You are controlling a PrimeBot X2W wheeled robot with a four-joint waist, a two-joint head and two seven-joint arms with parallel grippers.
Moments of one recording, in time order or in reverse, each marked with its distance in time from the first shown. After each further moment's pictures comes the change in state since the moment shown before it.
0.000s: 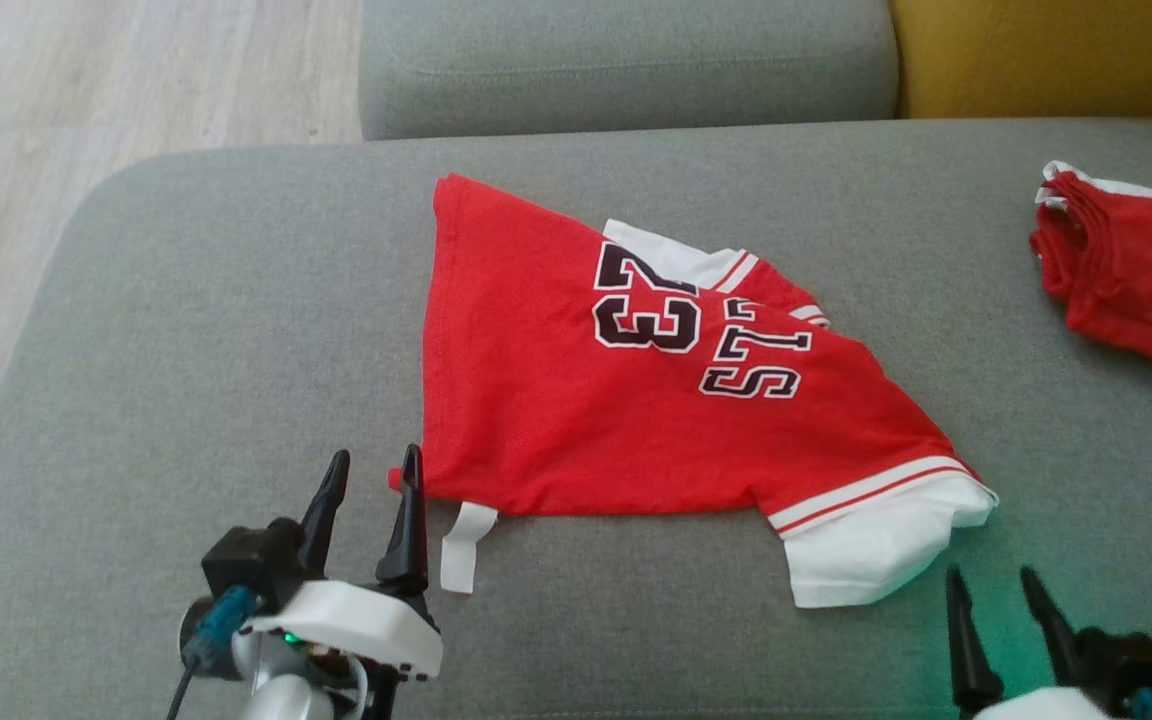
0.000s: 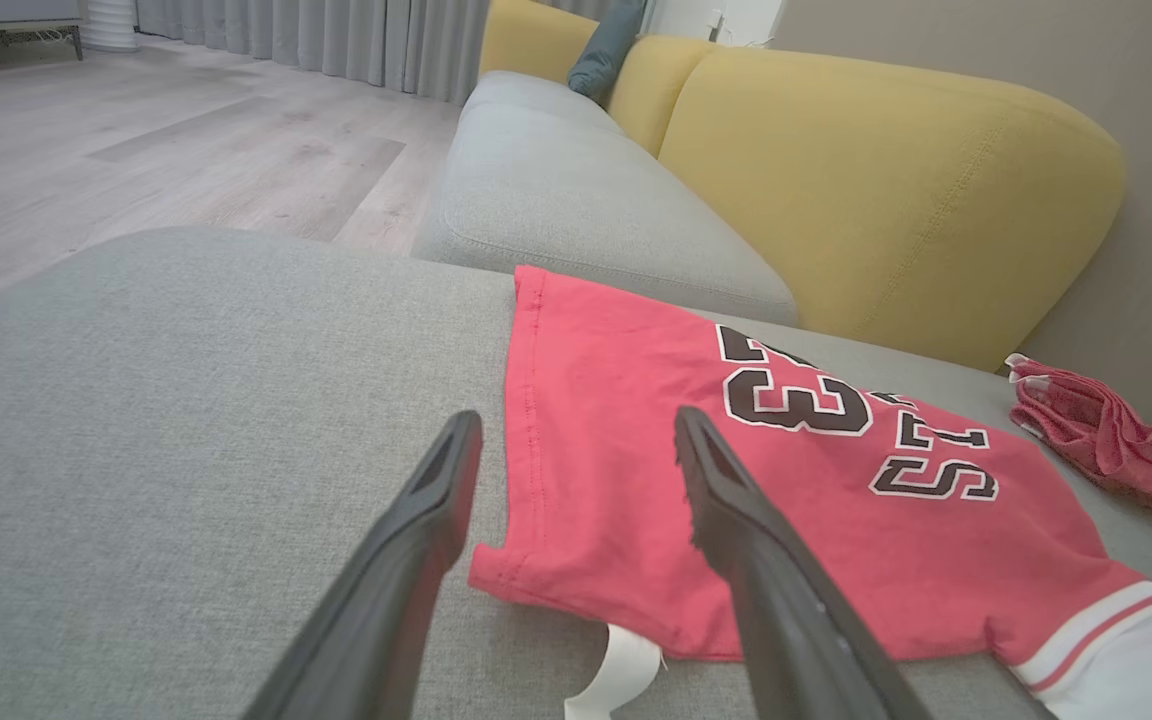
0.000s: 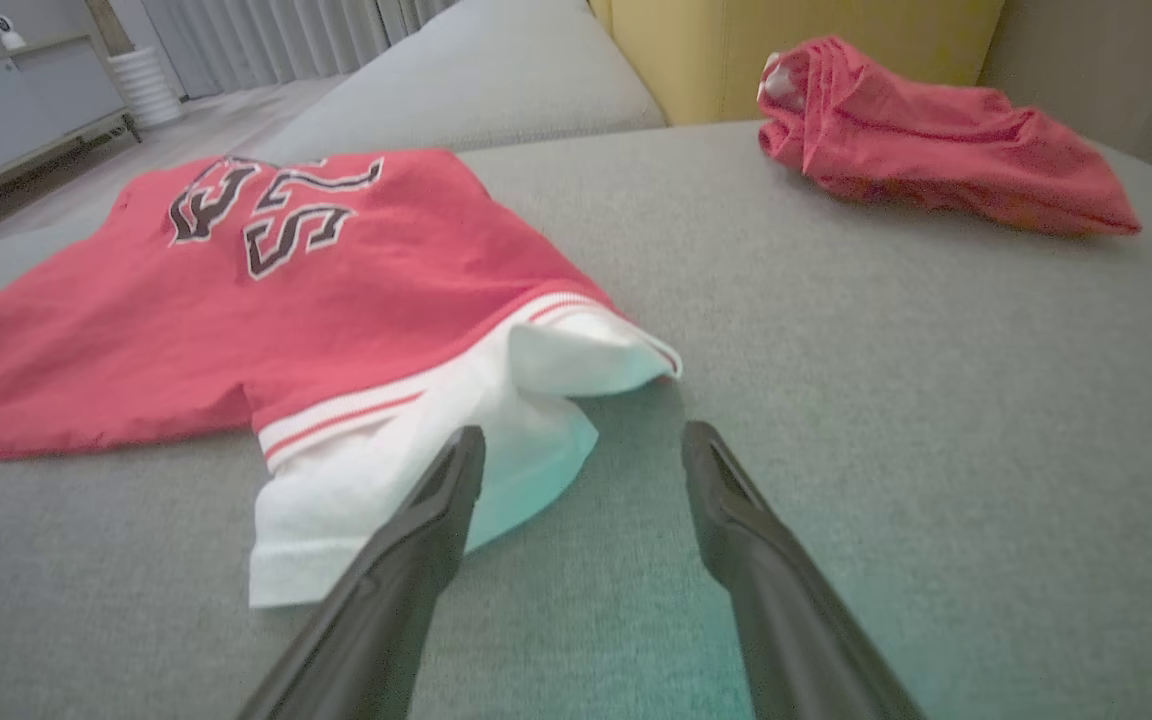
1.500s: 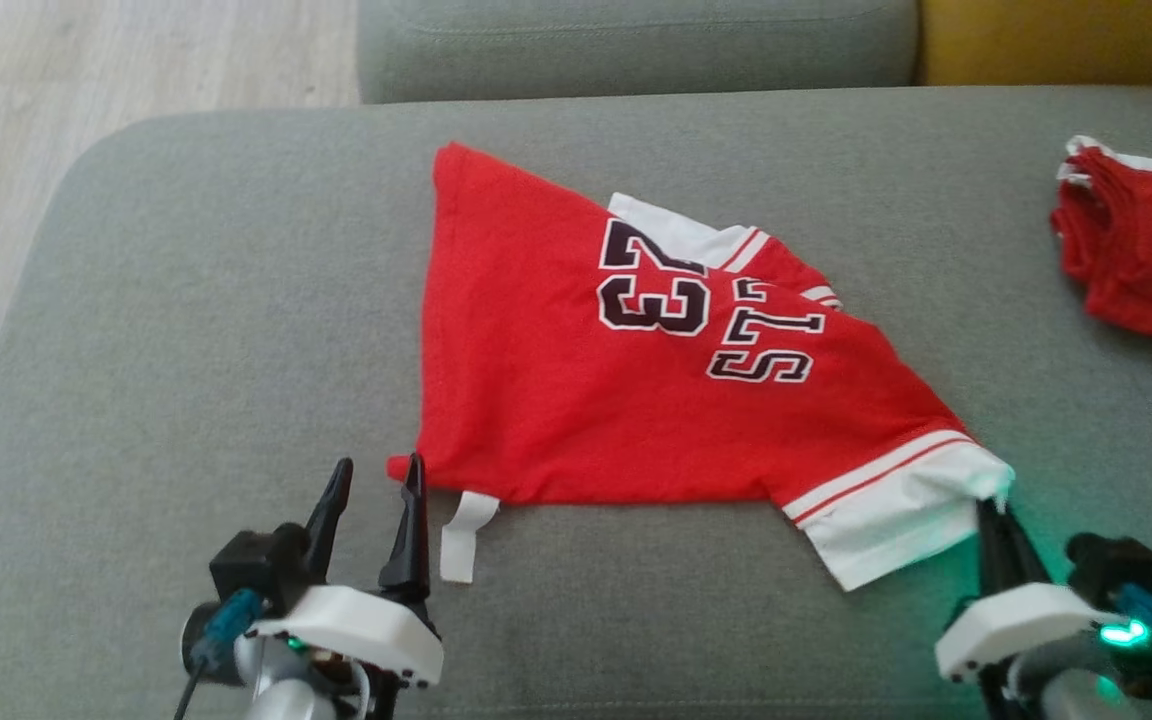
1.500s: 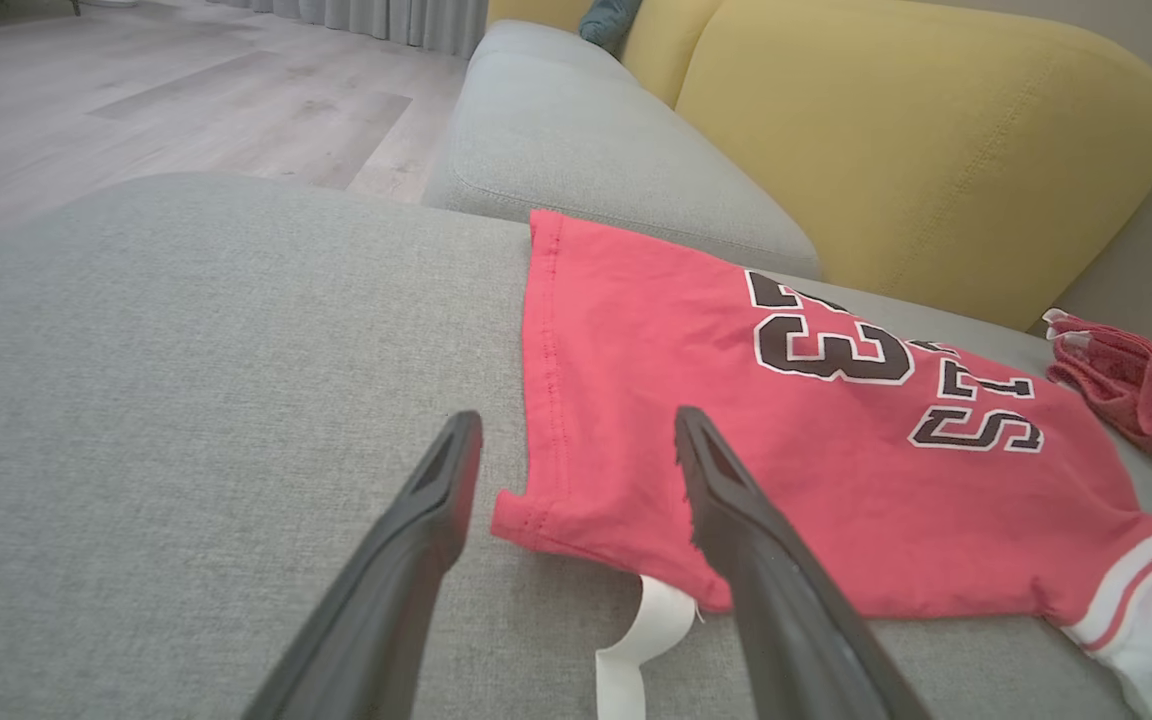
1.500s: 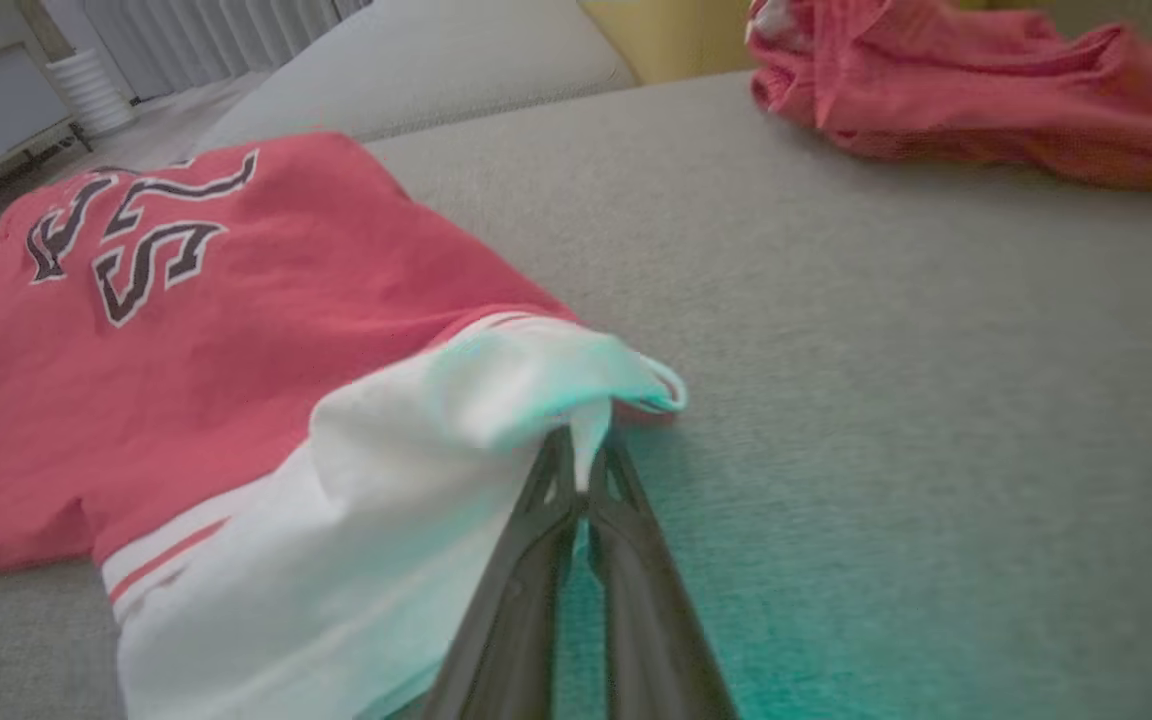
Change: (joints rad) left arm -0.001 -0.003 -0.001 0.027 0.017 -0.006 0.000; right arm -0.287 0.000 -0.059 0.365 0.005 0.000 -0.063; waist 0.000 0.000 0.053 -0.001
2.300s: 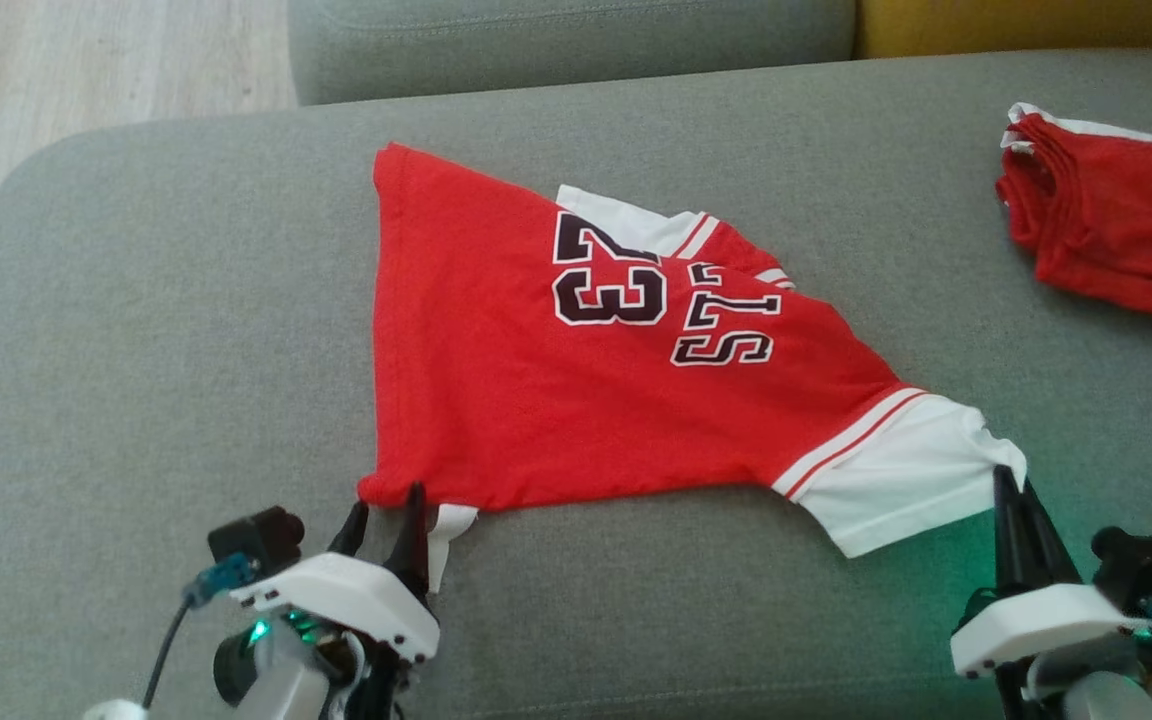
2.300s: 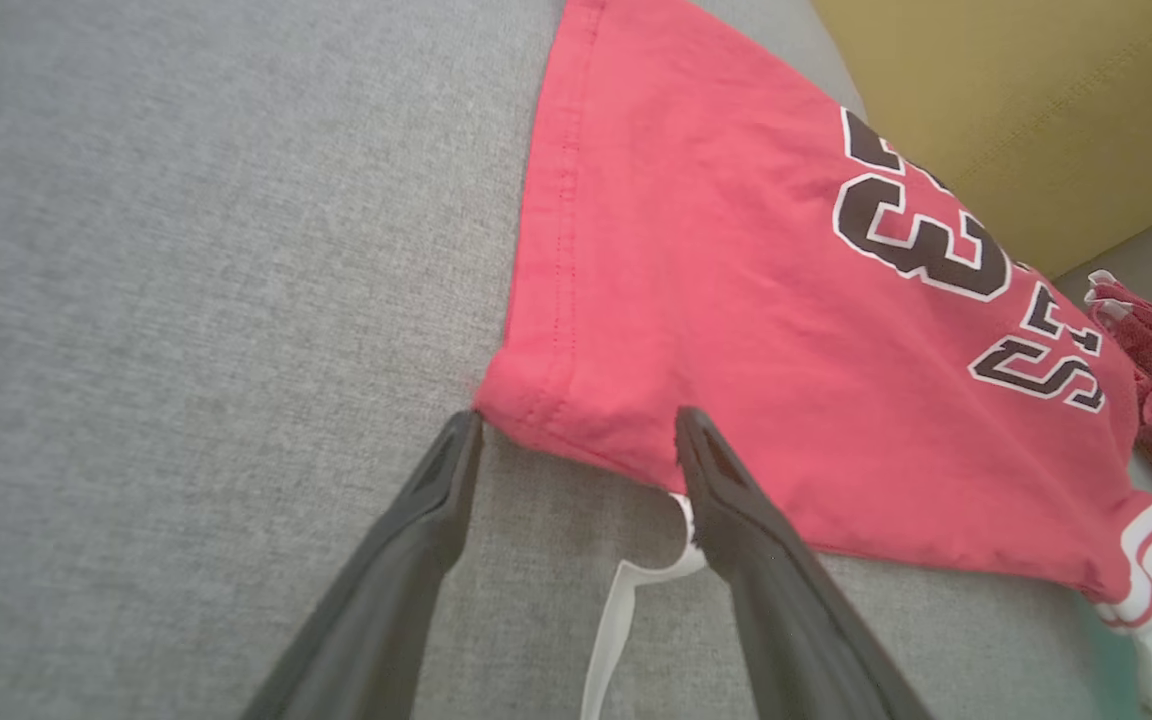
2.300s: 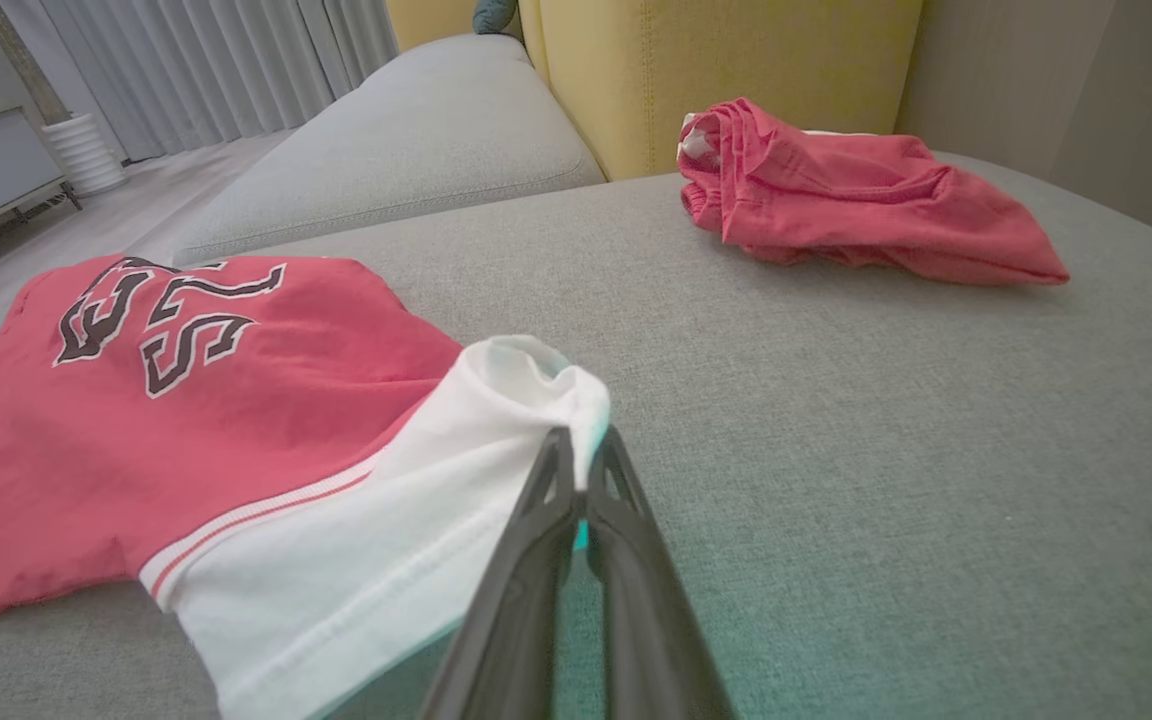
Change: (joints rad) left arm -0.097 -0.003 -0.033 0.208 -0.309 0.016 0.127; right arm 0.109 0.001 0.013 -0.272 0.013 0.000 0.051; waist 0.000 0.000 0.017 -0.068
